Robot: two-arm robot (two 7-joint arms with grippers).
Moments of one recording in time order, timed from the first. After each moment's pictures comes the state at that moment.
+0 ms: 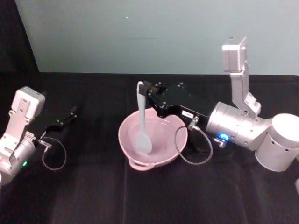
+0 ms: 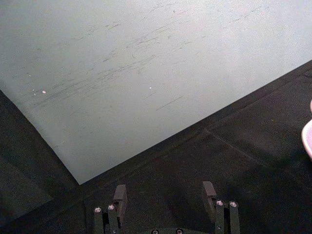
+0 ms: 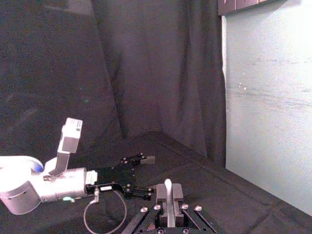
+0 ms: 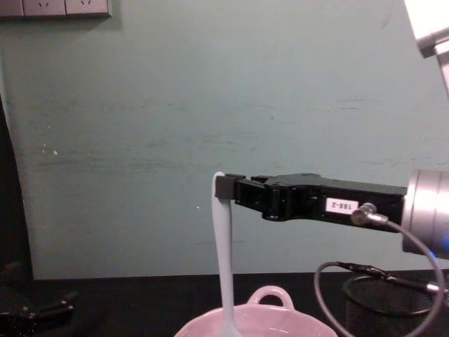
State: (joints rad) left arm -0.20 0.60 0.45 -1.41 -0.25 -0.12 0.03; right arm 0.41 0.45 -0.56 -1.56 0.61 0.08 0.54
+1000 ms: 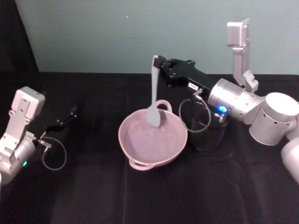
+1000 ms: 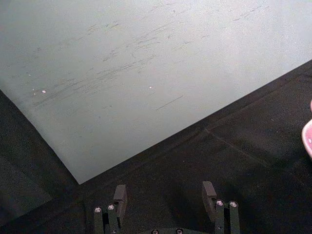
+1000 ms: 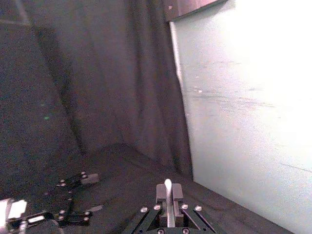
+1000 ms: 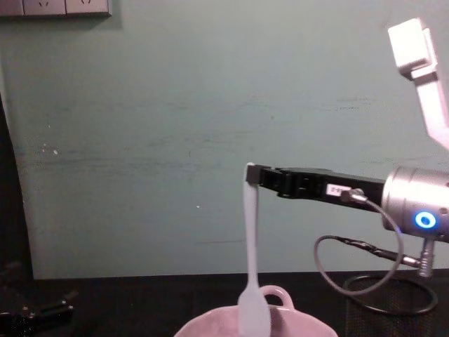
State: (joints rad) left arm -0.20 0.60 0.45 -1.41 -0.25 -0.12 0.03; right arm 0.57 0.32 -0.51 -1.22 0.62 0.02 0.56
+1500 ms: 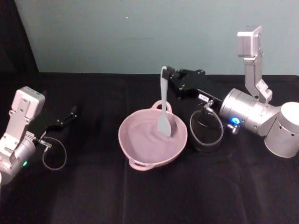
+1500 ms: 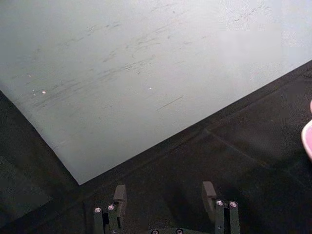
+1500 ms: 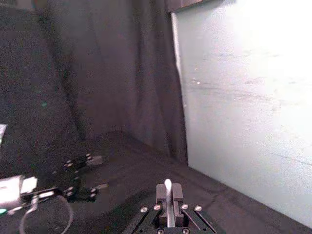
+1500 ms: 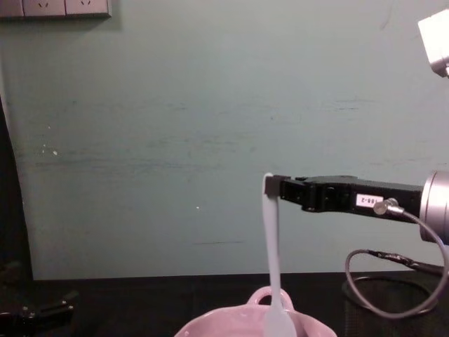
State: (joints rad) left arm -0.20 0.60 0.45 -1.41 -0.25 -0.12 0.03; right arm 0.47 0.41 -0.49 -1.39 0.60 0.08 0.53
